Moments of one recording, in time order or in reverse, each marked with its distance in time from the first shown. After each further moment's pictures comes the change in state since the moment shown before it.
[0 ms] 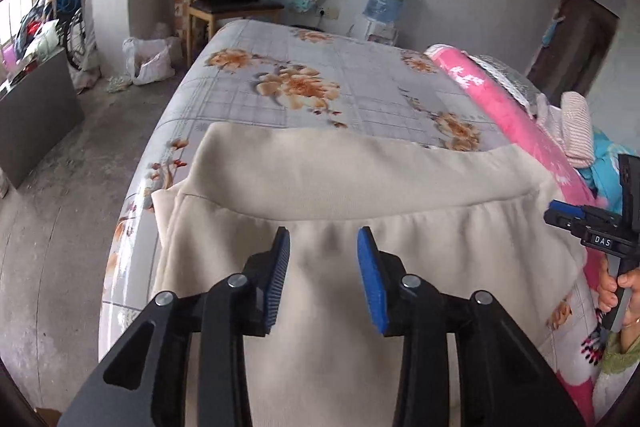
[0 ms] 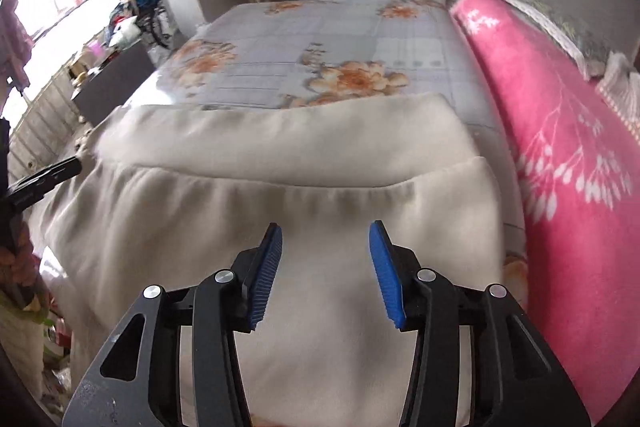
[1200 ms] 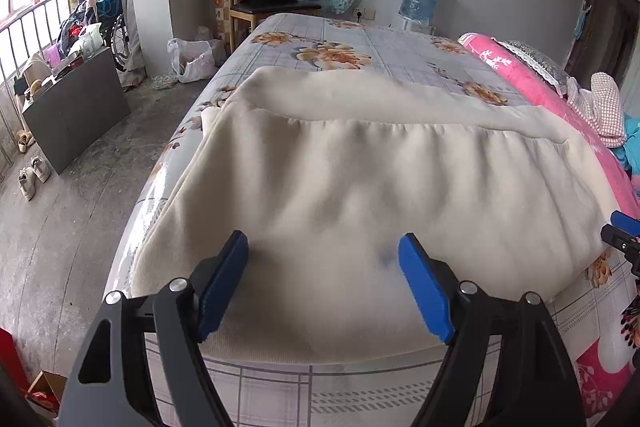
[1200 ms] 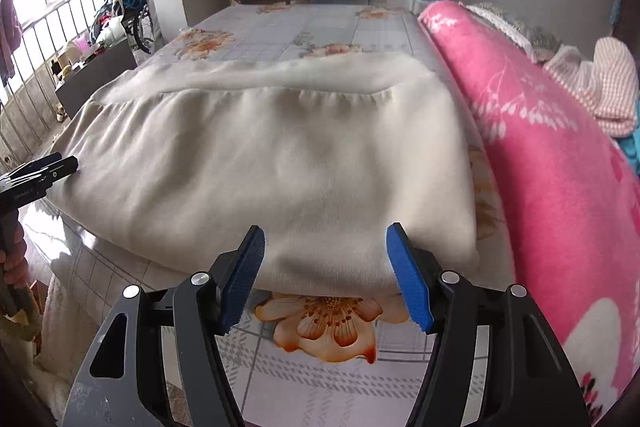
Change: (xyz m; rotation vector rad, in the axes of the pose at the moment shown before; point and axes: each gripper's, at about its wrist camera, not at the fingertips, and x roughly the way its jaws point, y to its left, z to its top) left arm -0.013 -0.009 -0.072 -0.038 -0.026 0.202; right arm -0.048 0.028 -0.091 0.029 -0.091 -0.174
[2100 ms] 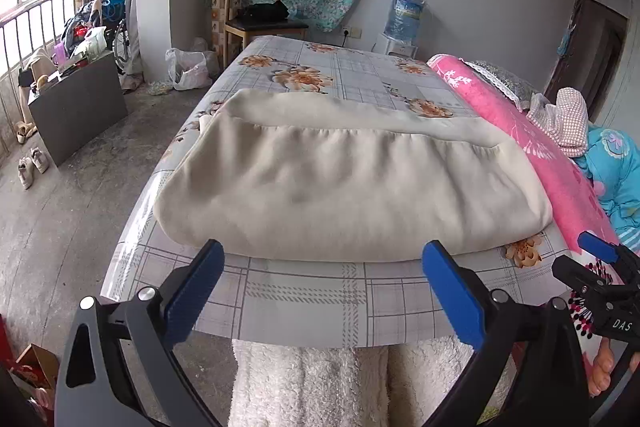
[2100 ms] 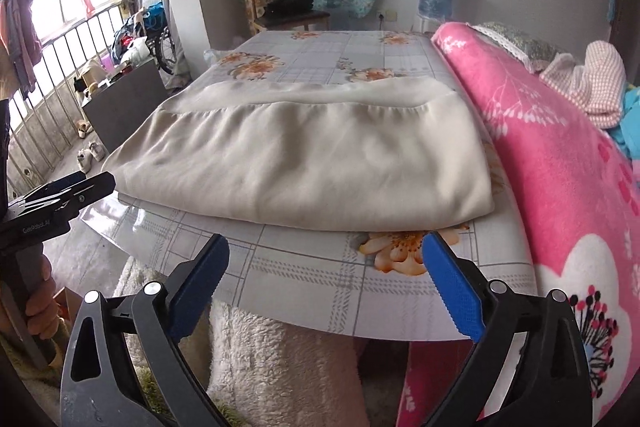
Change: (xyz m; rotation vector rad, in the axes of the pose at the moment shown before) left arm -0.102 -0.052 -0.031 -0.029 -0.053 -0.033; right arm -0.073 0.054 -0.021 0.033 -0.050 0.057
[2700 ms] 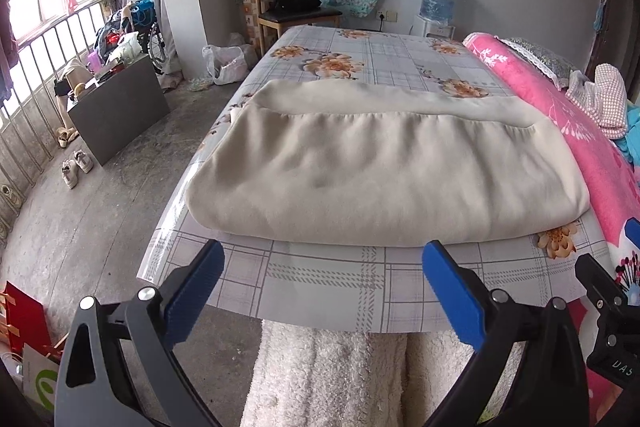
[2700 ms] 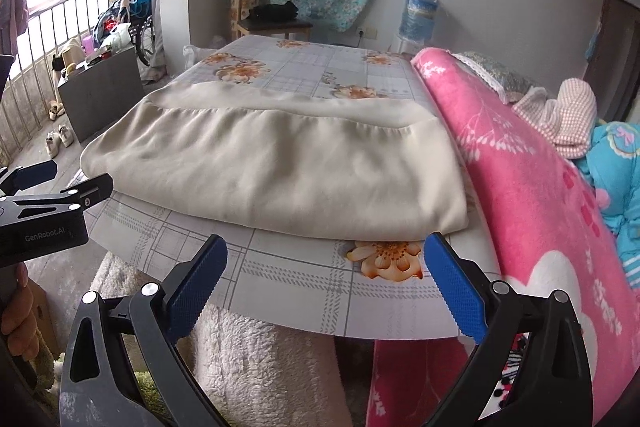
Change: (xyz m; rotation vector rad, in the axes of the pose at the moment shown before) left arm 0.002 -0.022 0.000 0.025 0.073 0.181; right arm -0.009 0.031 -0.002 -0.067 -0.038 -0.161
